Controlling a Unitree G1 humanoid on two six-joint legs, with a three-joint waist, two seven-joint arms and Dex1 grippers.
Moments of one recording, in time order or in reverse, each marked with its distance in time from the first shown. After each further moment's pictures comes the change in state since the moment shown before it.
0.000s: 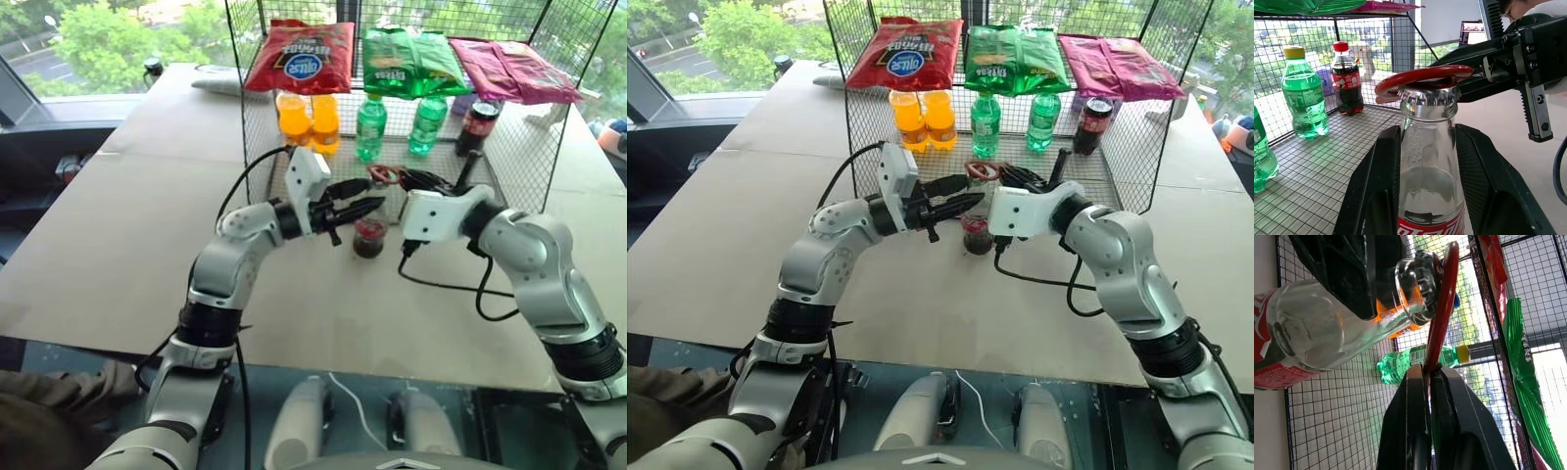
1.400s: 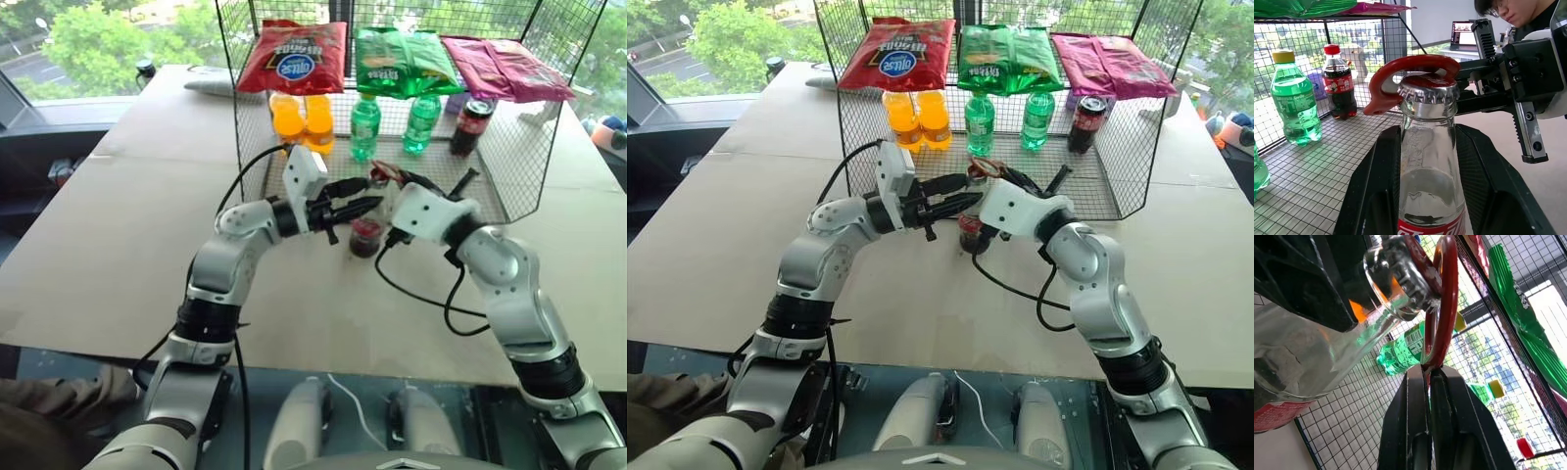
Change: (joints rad) left arm -0.020 0.009 -0.001 0.048 0.001 -0.041 -0.051; right arm 0.083 0.181 0.020 -0.035 -0.026 0.171 -0.160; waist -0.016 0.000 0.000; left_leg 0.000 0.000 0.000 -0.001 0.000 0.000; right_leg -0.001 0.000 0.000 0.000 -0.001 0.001
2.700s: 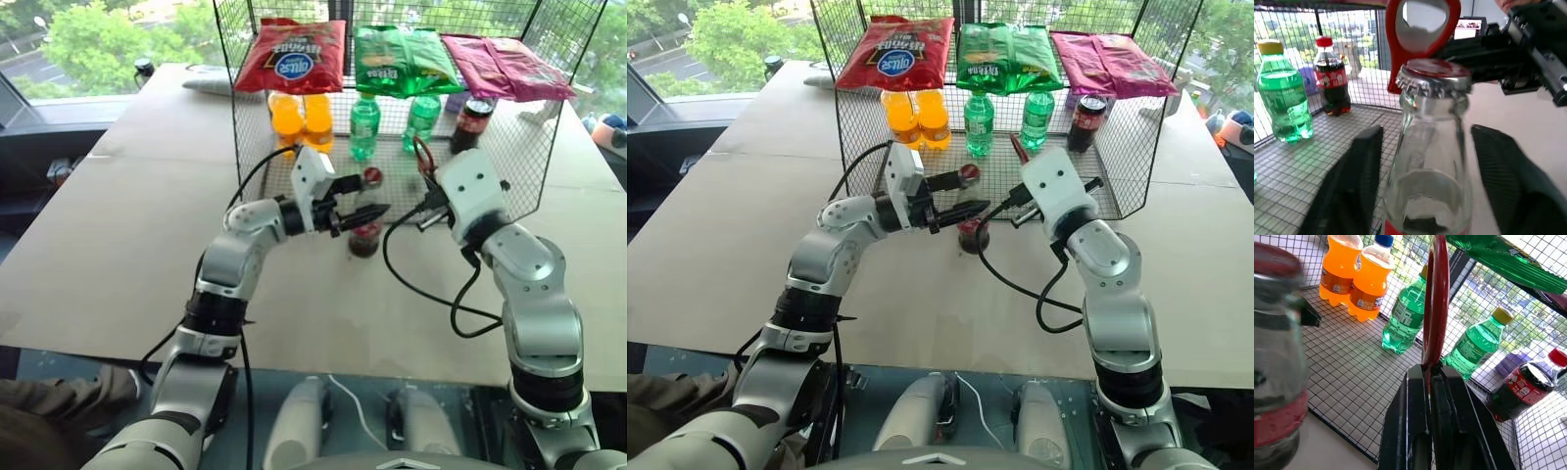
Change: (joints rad) left arm -0.032 -0.021 -0.009 0.080 0.021 -0.019 -0.017; right arm -0.004 0.121 -0.146 -0.196 0.258 0.453 -0.023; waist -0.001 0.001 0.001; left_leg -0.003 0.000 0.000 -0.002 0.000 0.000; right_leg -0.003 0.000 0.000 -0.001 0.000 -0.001
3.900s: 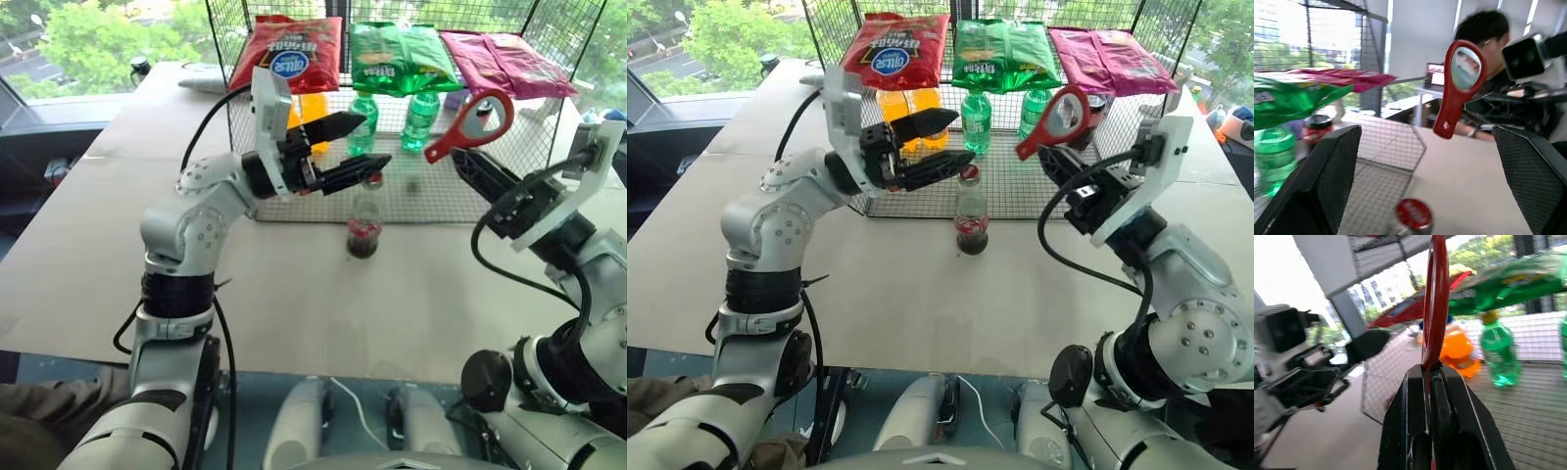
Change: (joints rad) left arm -0.152 0.101 0.175 -0.226 -0.402 0.442 0.067; right arm -0.274 0.263 -0.853 -0.306 0.923 0.810 0.102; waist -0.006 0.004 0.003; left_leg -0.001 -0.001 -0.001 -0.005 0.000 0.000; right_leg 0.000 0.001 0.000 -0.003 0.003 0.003
